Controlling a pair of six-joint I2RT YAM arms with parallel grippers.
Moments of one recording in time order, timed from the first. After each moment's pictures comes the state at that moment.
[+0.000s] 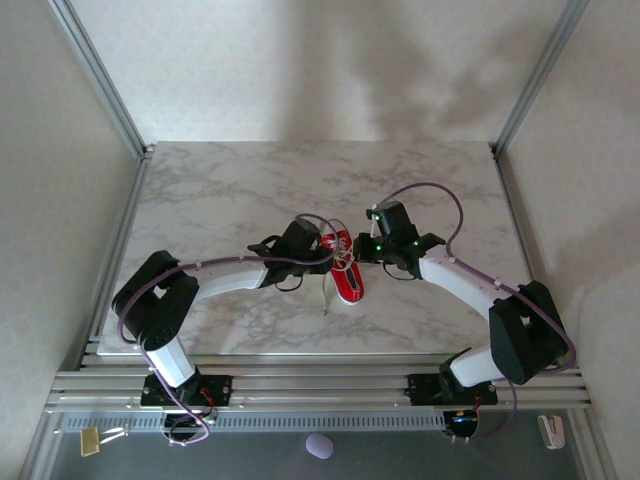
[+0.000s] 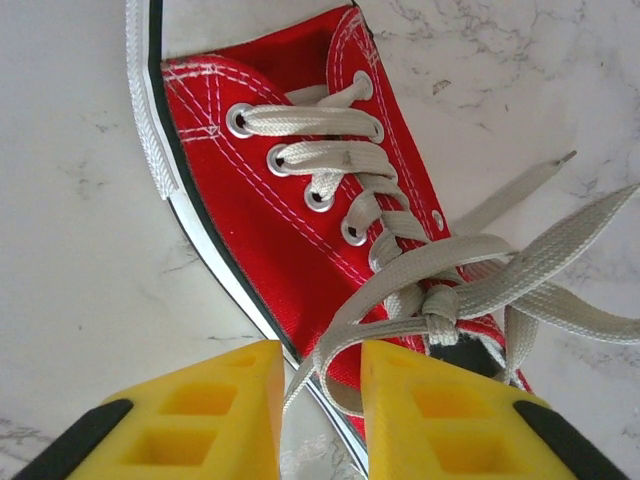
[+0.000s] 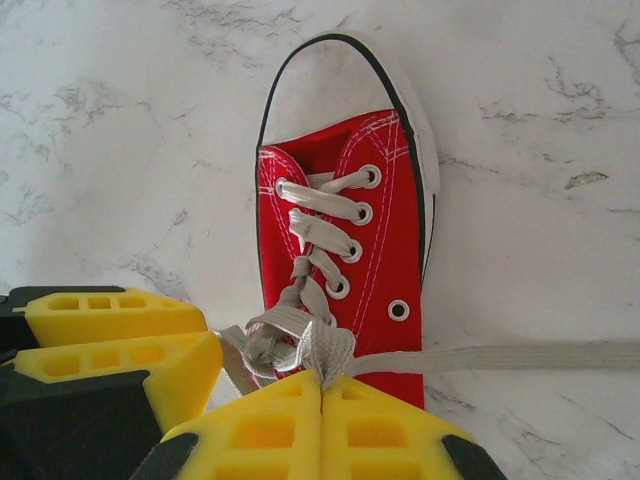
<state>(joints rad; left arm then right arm) -0.74 1.71 0.97 -0.06 0.05 -0.66 0.55 1.43 0.90 -0.31 -0.18 0.53</state>
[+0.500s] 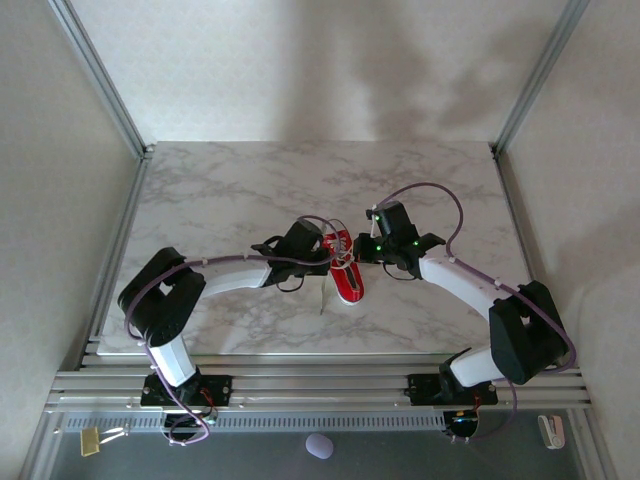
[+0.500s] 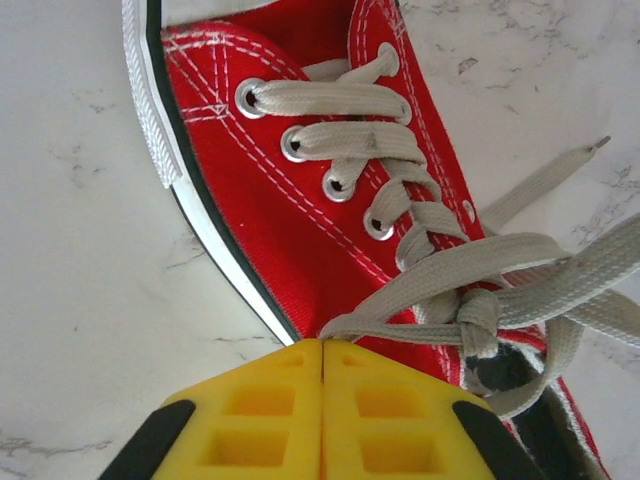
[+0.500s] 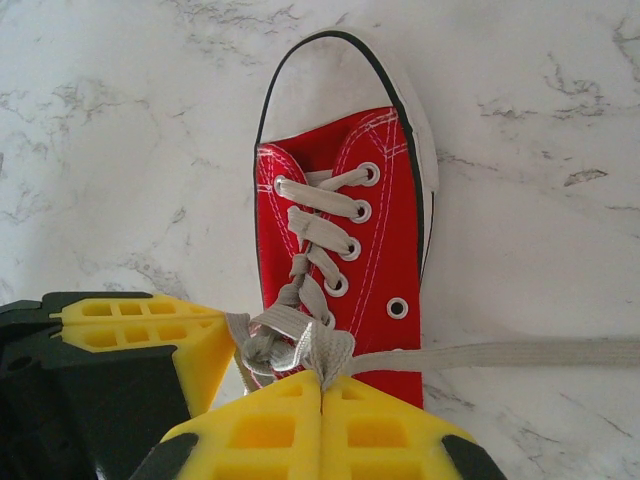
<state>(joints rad) -0.74 1.74 0.98 -0.06 0.05 -0.65 0.55 1.43 0.90 -0.32 -0.18 0.53</state>
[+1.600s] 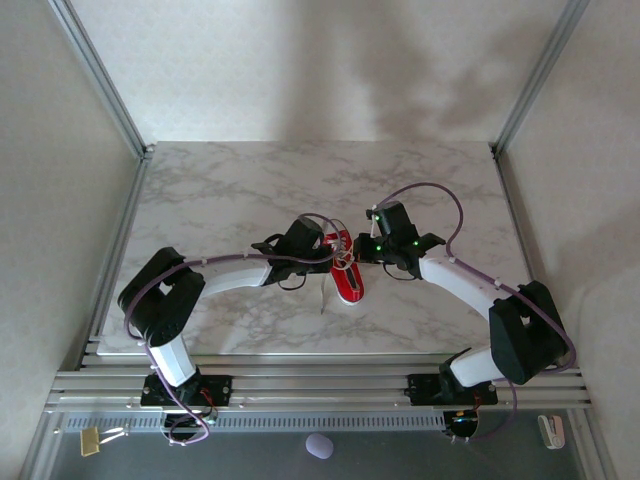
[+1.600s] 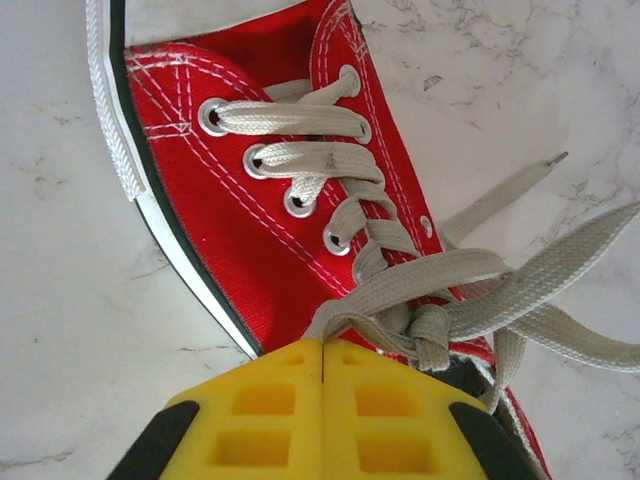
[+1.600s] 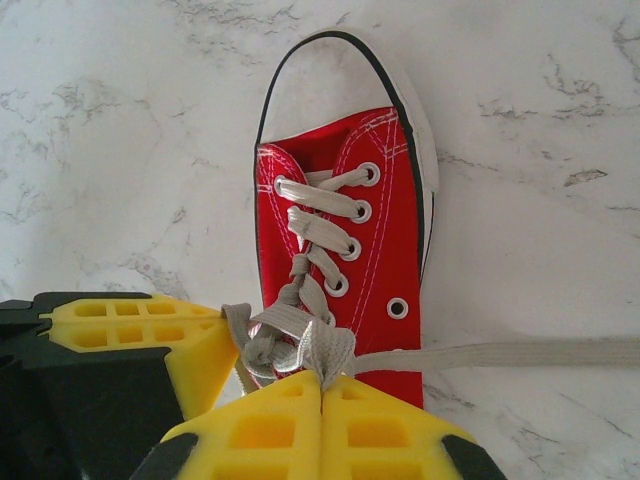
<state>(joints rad) -0.74 1.74 0.99 -0.06 0.08 -0.68 0.55 1.43 0.90 -0.32 -0.18 0.53</state>
